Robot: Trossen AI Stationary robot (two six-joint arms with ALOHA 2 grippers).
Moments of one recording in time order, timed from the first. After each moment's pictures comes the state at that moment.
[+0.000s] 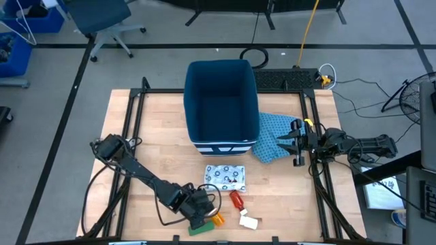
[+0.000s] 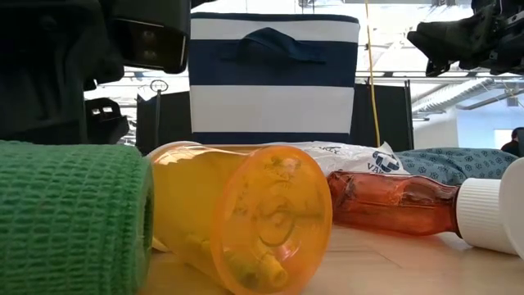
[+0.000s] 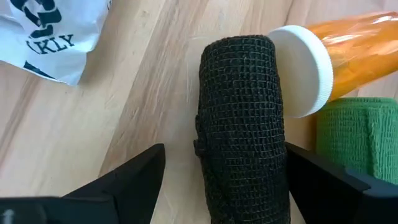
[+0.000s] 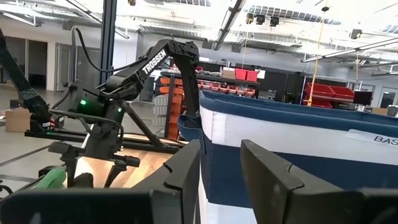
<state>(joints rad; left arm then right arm) -0.61 1.98 1.22 -0.41 -0.13 -0.98 0.03 0.07 0.01 0.29 0.00 -0.12</state>
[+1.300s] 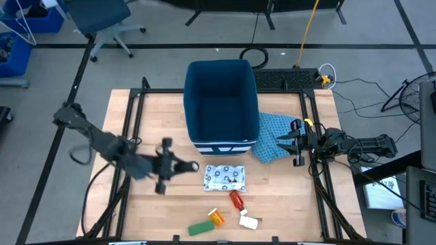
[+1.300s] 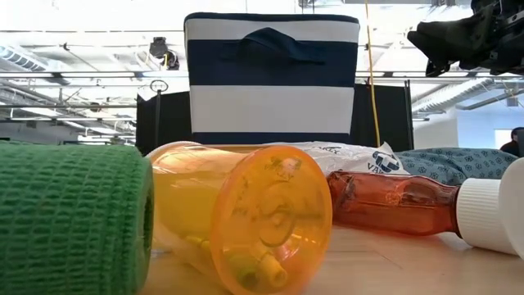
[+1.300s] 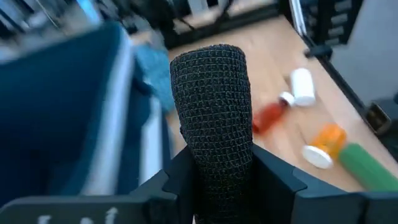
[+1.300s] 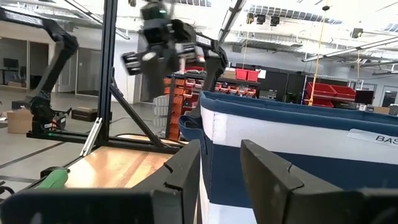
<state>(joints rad) -0.56 1.13 1.11 -0.53 -0.50 -0.03 0.03 0.07 0.01 0.29 0.00 -0.12</state>
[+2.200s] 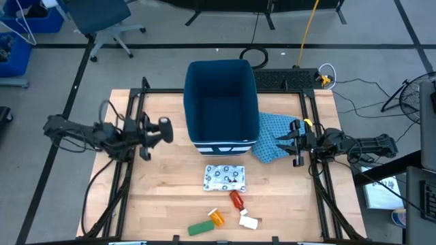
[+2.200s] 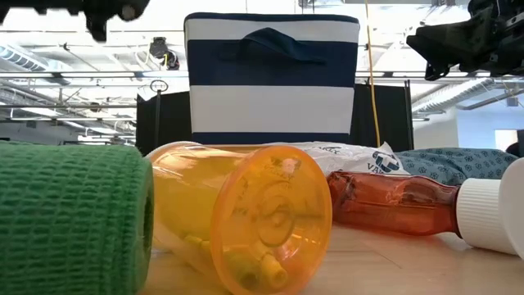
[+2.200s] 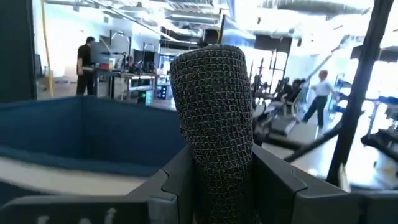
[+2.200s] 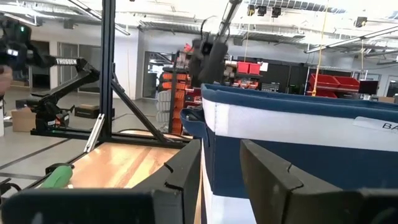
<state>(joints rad) -0.26 0.44 0.41 0.21 -0.46 -0.08 0.03 0.08 0.01 0.27 0.00 -0.09</state>
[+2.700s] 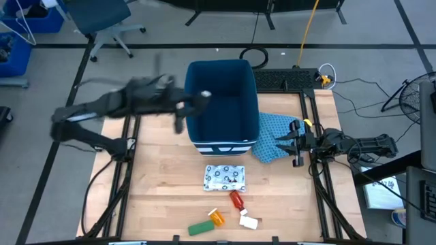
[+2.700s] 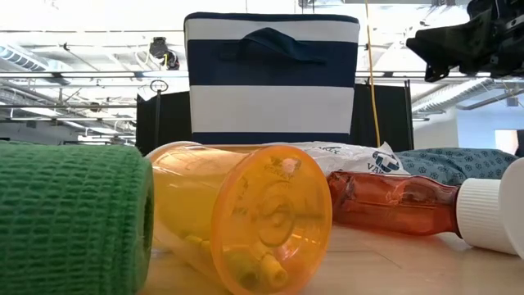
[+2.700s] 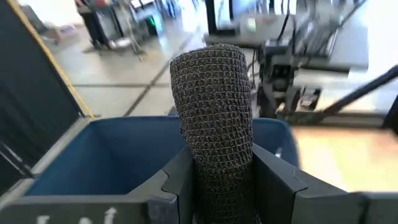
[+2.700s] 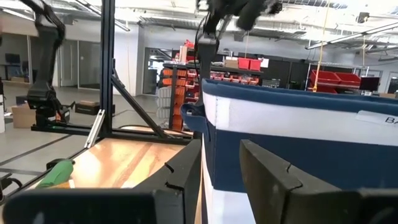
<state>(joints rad) 0.15 1.26 1.50 -0.52 -0.08 0.11 0.03 0.08 0.01 0.25 0.00 -0.09</state>
